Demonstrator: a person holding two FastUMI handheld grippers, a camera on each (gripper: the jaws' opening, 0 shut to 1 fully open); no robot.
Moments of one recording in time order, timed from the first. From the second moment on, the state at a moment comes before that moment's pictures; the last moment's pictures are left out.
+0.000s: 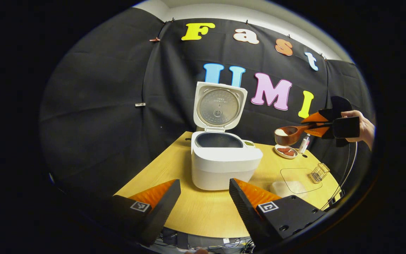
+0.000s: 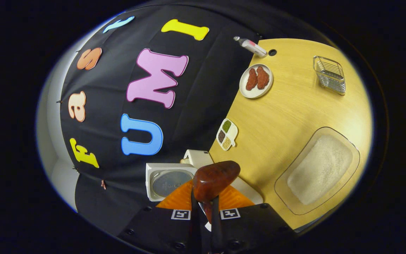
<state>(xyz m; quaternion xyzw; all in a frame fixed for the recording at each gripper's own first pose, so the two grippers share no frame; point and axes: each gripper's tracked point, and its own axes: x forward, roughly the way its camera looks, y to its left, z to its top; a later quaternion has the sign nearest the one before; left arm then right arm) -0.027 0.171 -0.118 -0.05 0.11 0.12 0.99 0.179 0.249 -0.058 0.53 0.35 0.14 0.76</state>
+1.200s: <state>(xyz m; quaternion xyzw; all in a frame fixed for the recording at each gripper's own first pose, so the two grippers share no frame) -0.035 0.221 -0.143 -0.12 0.12 0.19 0.97 0.217 0.464 -0.098 0.26 0.27 0.27 0.89</state>
